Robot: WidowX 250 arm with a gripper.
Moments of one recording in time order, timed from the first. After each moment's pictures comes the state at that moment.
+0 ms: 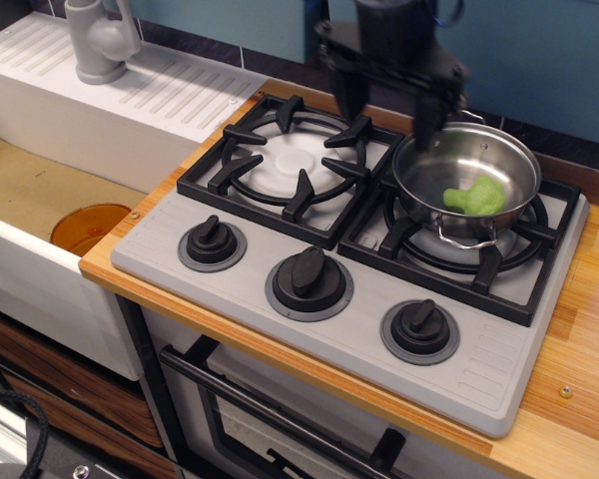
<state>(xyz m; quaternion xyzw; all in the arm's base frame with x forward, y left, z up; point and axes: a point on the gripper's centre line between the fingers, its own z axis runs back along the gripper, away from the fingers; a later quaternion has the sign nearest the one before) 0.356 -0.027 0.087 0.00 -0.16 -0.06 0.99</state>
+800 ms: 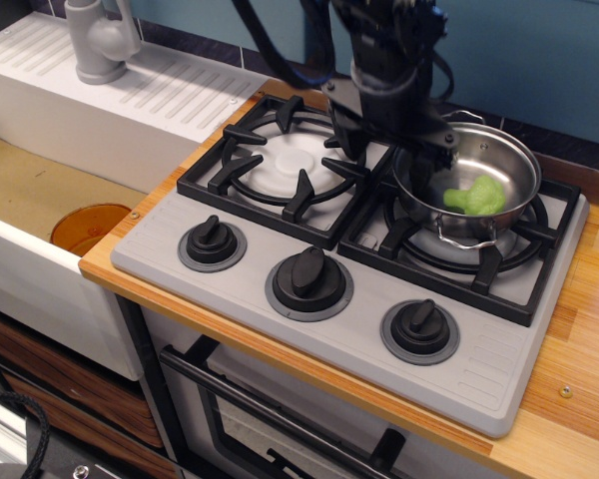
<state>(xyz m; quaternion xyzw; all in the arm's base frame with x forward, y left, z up) 0.370 -0.024 0.045 0.02 -0.22 -0.05 0.97</state>
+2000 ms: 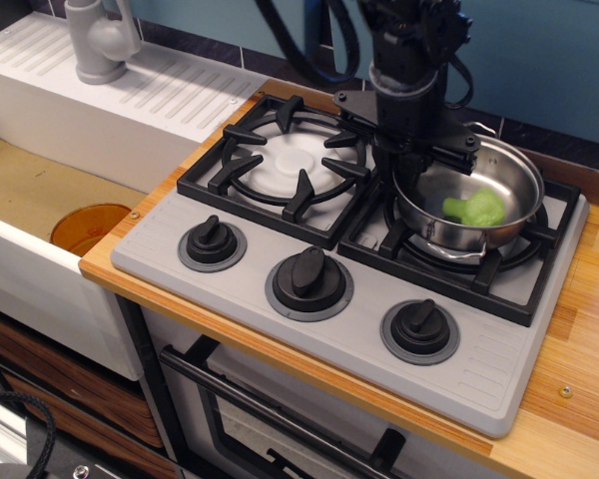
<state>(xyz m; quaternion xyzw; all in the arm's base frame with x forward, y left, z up) 0.352 -0.040 0.051 0.02 -0.15 -0.03 0.99</state>
